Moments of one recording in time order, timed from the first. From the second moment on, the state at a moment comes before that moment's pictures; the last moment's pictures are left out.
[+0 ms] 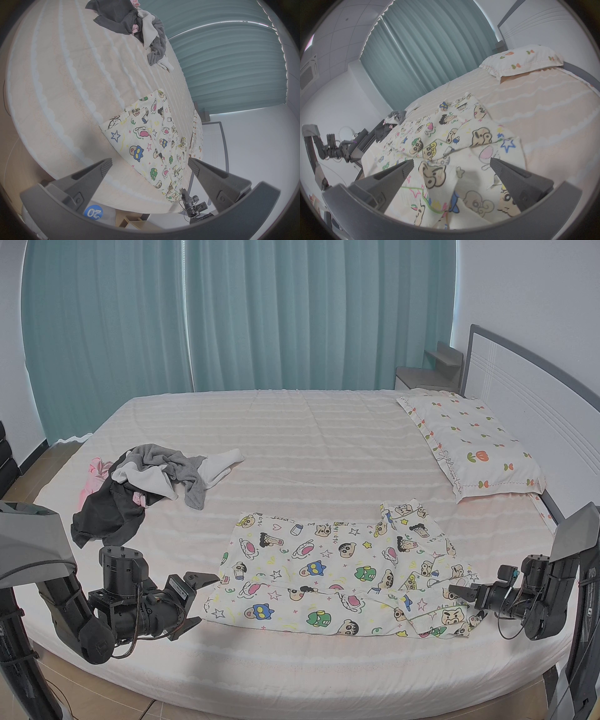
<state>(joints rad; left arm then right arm) -0.24 2.04 -0.33 -1.12 -0.27 -1.19 -0.19 2.48 -0.42 -1.55 0.58 0.19</state>
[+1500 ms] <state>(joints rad) -0.24 2.05 -0.33 -1.12 -0.26 -1.19 0.33 2.39 -0.15 -1.55 0.09 0.77</state>
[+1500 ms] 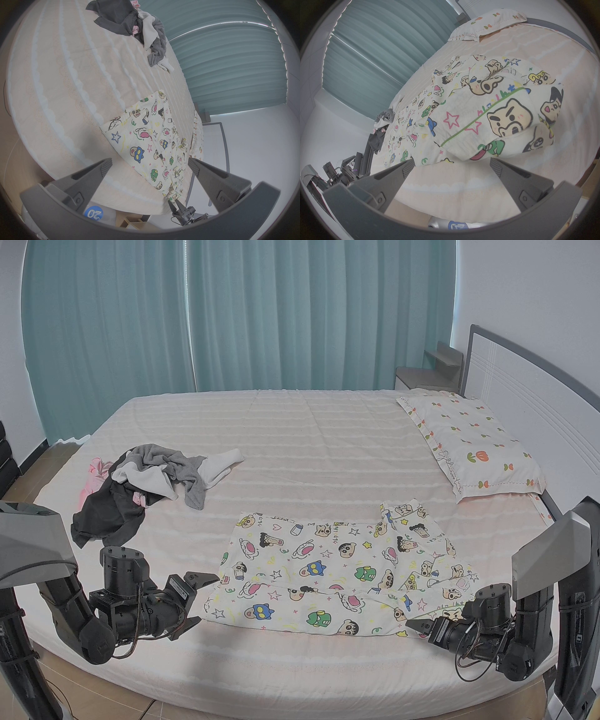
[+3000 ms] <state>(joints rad) -0.24 2.05 -0.33 -1.12 -0.26 -1.19 0.42 2.48 -0.28 -1.55 -0.11 0.79</state>
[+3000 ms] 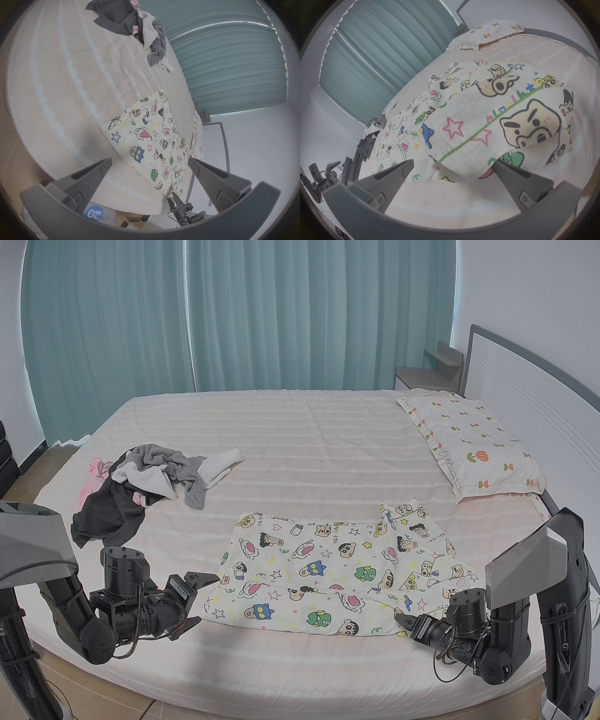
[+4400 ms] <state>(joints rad) -0.25 2.08 -0.32 -1.19 -0.23 -1.19 0.52 2.39 -0.21 -1.55 -0.13 0.79</state>
